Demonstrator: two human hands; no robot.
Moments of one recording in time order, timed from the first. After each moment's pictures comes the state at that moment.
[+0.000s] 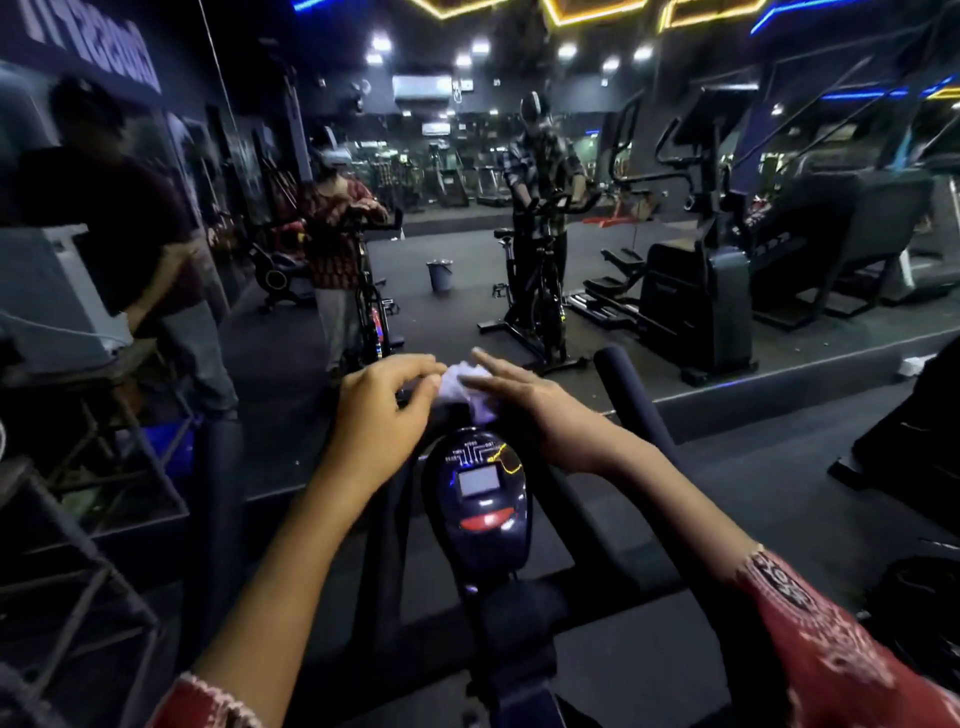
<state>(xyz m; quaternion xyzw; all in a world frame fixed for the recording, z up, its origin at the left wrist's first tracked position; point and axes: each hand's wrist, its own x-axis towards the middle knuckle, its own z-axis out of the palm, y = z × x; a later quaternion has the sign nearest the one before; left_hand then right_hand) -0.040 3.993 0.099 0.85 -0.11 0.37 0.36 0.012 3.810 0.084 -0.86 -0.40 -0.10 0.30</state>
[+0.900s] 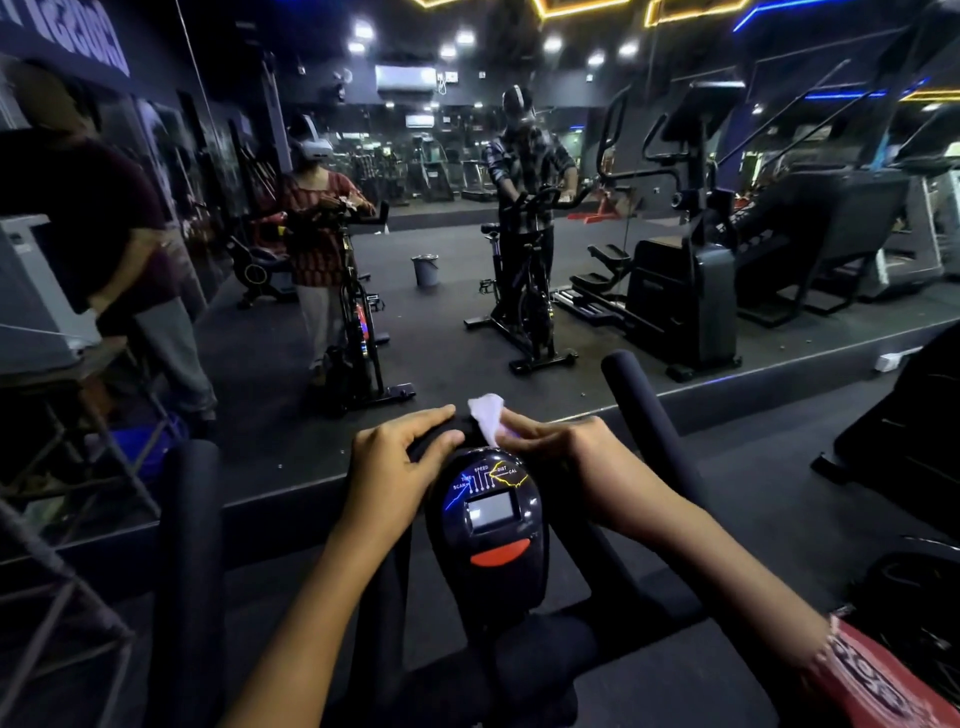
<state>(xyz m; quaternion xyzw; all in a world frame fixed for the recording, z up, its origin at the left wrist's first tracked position) -0.017 3.996 0.054 0.83 -0.11 0.31 0.45 0.000 3.796 0.067 -0.86 -0.42 -0.17 0.25</state>
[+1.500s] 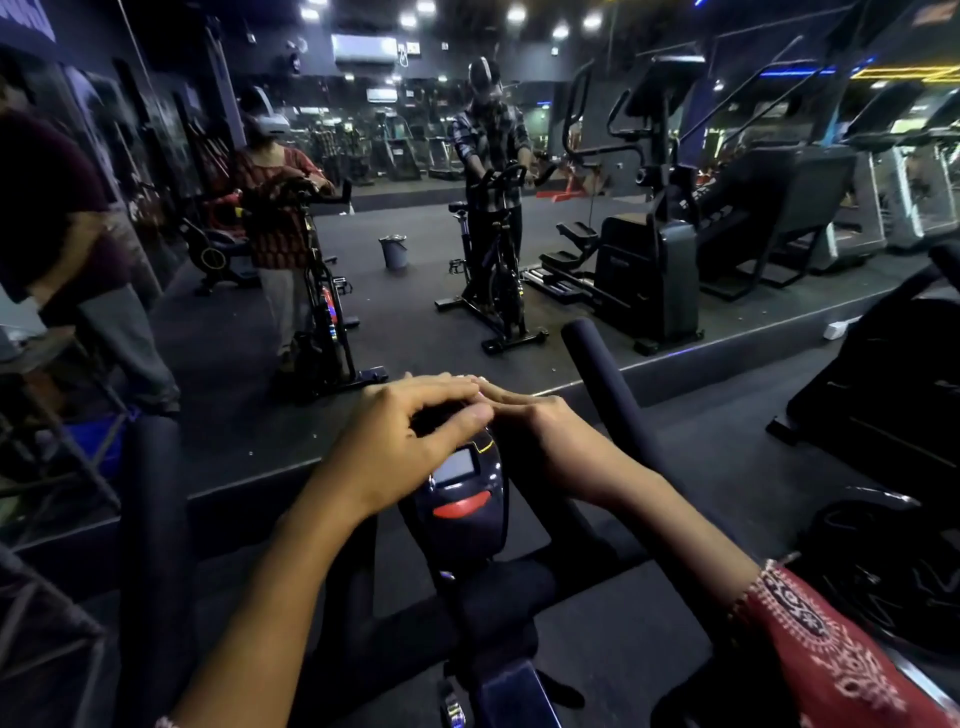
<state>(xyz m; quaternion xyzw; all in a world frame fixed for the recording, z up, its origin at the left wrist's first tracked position) -0.044 3.975 0.080 0.85 -0.23 0.19 0.43 0.000 3.789 0.045 -0.86 -0.39 -0.12 0.30</state>
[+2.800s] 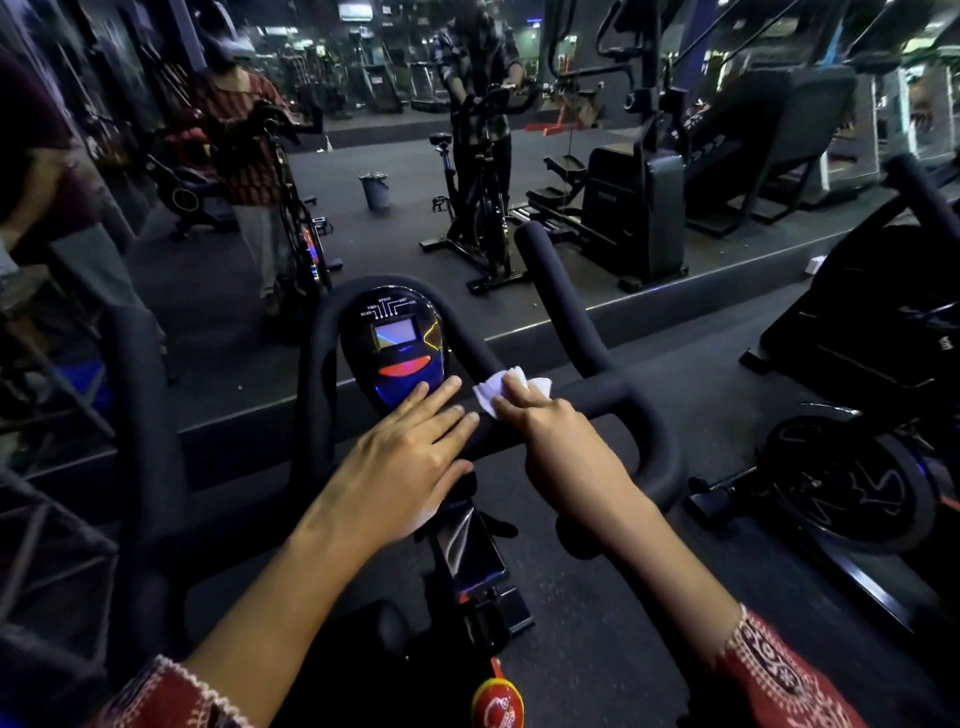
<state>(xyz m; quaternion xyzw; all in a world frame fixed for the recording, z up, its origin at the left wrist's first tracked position) -0.124 3.942 -0.003 0.87 -0.37 0.33 -0.02 -0.136 3.766 0.023 -0.98 -0.16 -0.04 0.13</state>
